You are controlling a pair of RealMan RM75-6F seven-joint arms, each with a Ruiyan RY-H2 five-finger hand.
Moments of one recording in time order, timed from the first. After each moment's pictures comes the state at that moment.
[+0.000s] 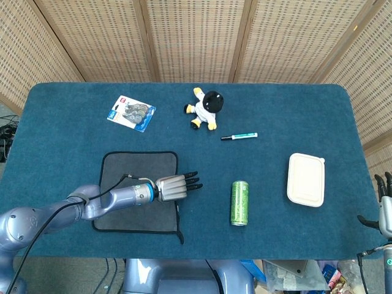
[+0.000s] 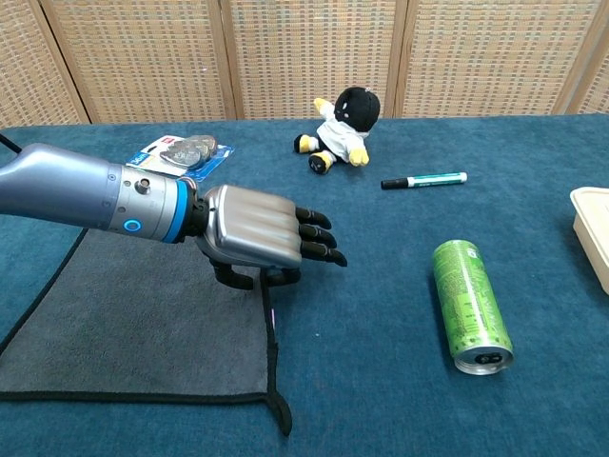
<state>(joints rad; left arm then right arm) -1.23 -1.62 0.15 -1.05 1.90 0.68 0.08 0.10 -1.17 0.16 -1.46 -1.16 1.32 -0.15</state>
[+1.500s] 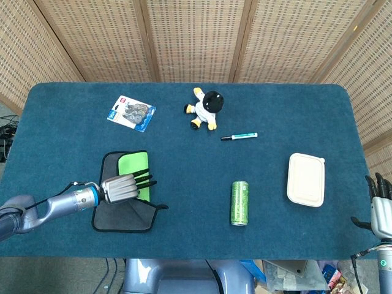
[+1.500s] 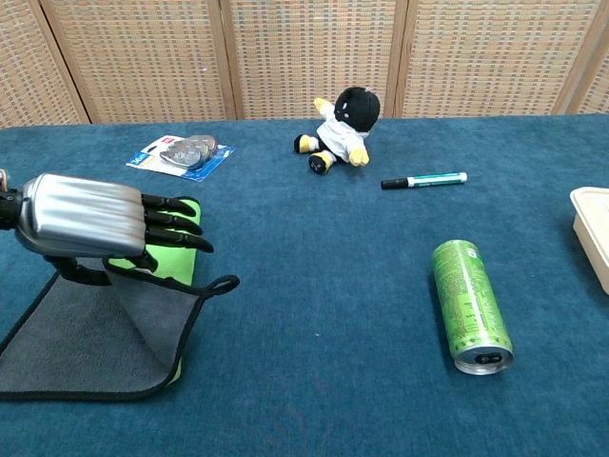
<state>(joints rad) -1.00 -1.37 0.34 -1.10 1.94 0.96 0.05 0.10 -1.17 0.14 -1.50 -1.18 1.33 -0.19</state>
